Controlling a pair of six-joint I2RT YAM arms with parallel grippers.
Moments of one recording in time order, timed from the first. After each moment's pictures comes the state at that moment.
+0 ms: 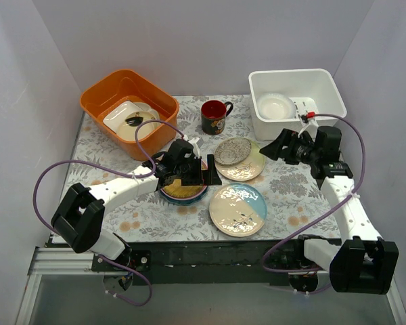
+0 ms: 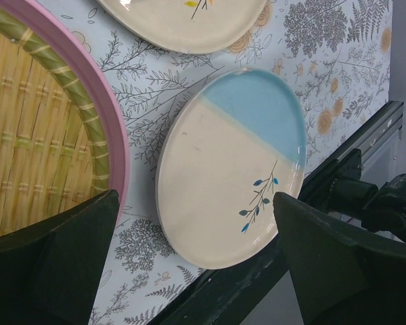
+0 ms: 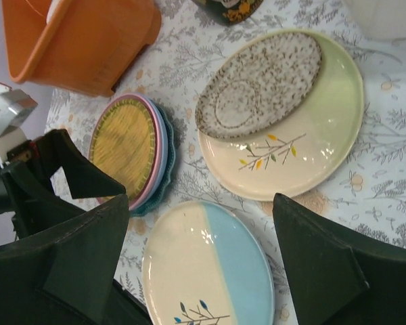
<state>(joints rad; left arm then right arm) -0.72 1.47 0.93 -0.20 0.28 -0.67 0.00 1.09 0.83 -0.25 -0.66 0.40</state>
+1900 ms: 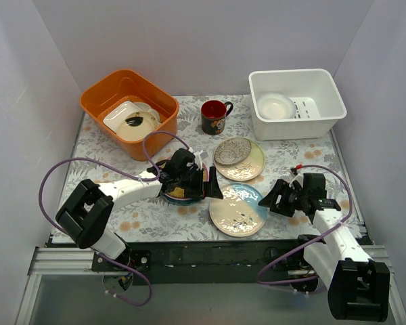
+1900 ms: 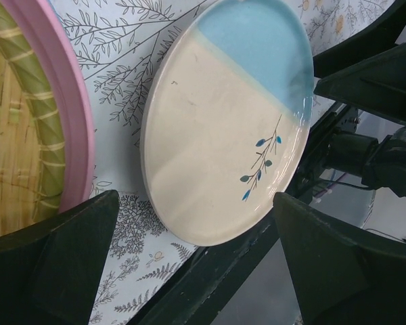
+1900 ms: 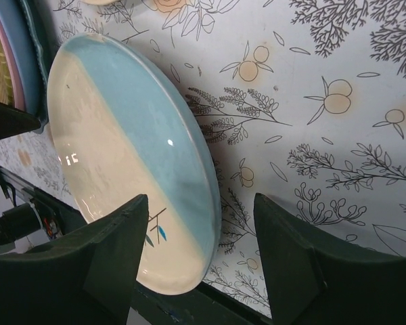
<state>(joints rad) -0.74 1.51 0.83 -0.12 0.43 -0.69 0.00 0.86 0.34 -0.44 -0.59 0.43</state>
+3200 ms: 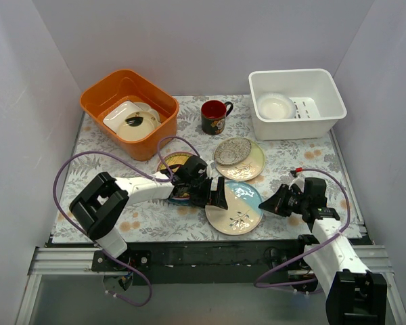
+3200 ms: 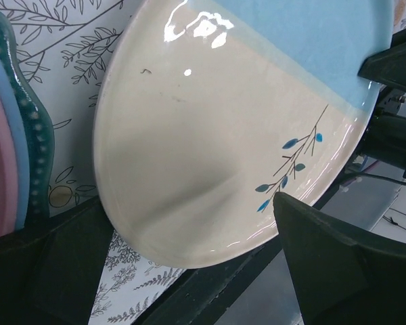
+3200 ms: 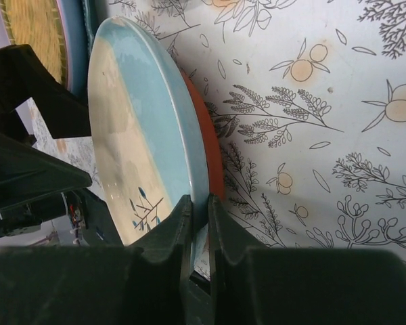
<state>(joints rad) -0.83 1.63 0.86 -0.14 0.40 -0.70 -0.01 0.78 0.24 -0.31 -0.72 0.51</state>
